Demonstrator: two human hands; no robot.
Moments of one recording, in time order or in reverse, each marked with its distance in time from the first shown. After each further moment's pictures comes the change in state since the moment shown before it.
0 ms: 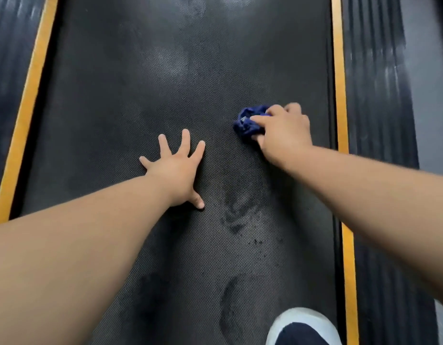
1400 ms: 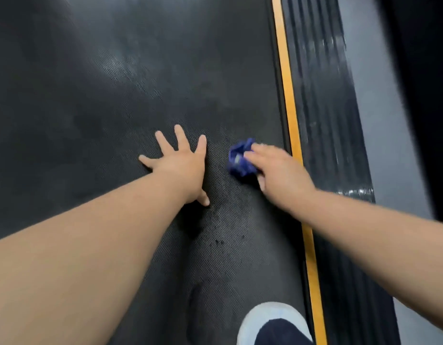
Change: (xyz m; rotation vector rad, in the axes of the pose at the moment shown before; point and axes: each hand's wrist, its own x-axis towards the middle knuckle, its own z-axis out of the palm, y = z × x) left_hand 0.027 0.096 -0.014 0.051 0.004 0.025; right_hand -0.095 0.059 -0.006 0.160 -0.106 -0.050
